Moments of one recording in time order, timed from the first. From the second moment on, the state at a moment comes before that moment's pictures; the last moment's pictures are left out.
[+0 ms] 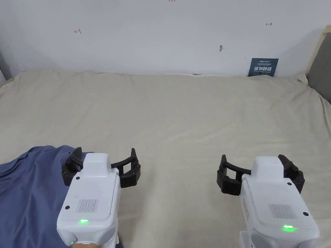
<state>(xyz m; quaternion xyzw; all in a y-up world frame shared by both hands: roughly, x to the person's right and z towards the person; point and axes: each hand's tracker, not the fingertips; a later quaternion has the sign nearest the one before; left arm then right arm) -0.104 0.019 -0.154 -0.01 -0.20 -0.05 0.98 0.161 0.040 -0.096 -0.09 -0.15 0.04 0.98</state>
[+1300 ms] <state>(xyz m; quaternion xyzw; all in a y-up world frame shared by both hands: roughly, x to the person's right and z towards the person) -0.101 0.025 -0.150 0.00 -0.22 -0.06 0.97 0.167 0.047 -0.096 -0.09 -0.14 0.03 0.99</state>
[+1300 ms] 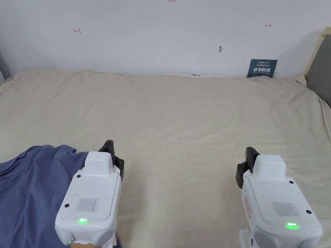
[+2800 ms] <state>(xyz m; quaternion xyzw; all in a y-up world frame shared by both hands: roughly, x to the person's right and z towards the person) -0.367 0.029 -0.147 -0.16 0.01 0.01 0.99 -0.047 0.047 -0.189 -0.08 0.14 0.05 0.99</state>
